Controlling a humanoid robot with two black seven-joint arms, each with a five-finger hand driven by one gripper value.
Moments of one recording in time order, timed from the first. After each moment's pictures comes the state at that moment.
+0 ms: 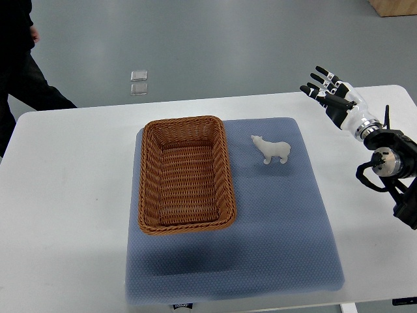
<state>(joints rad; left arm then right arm) 0.00 0.00 -0.16 -0.15 0.04 -0.01 0.05 0.64 -0.25 1.03 0.66 -0.49 0.22 0.20</state>
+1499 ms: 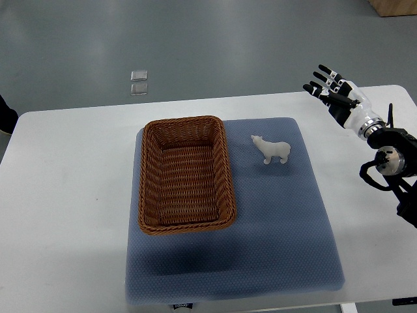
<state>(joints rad) 0.01 0.00 -0.16 -0.15 0.04 -0.01 0.04 0.65 -0.26 1.03 0.66 -0.49 0.23 0.20</state>
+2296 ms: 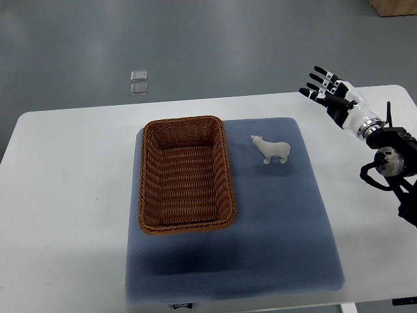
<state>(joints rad) 0.01 0.00 -0.16 -0.15 0.04 -0.01 0.04 0.65 -0.27 1.02 0.68 -0.56 0.24 0.20</state>
